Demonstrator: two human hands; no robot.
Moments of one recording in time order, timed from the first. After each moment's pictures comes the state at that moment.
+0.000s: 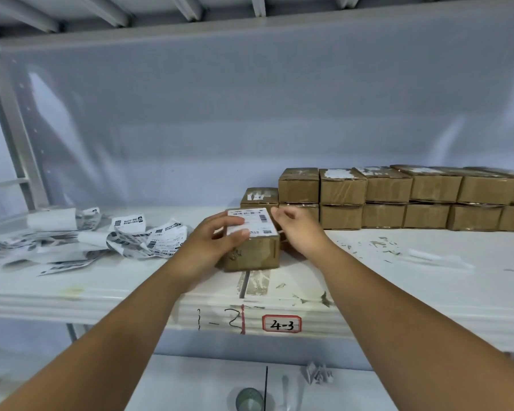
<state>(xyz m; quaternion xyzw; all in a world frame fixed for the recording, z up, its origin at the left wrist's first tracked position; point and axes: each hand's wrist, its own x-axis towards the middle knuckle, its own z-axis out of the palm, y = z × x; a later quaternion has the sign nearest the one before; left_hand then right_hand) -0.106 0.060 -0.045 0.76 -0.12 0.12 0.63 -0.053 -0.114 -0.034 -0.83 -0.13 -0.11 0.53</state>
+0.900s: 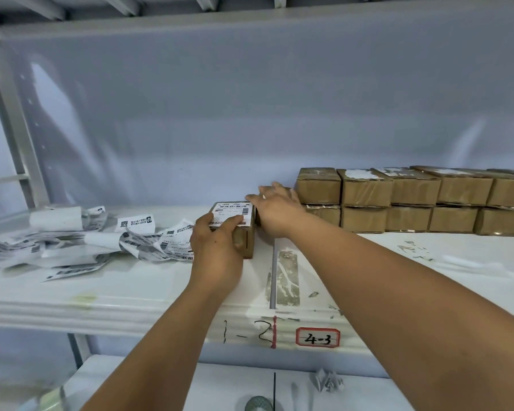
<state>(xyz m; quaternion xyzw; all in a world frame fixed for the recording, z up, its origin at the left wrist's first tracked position) -0.096 0.070 -0.059 0.89 0.00 0.31 0.34 0.000 -0.047 -0.008 -0.97 -0.21 -0.14 -0.01</state>
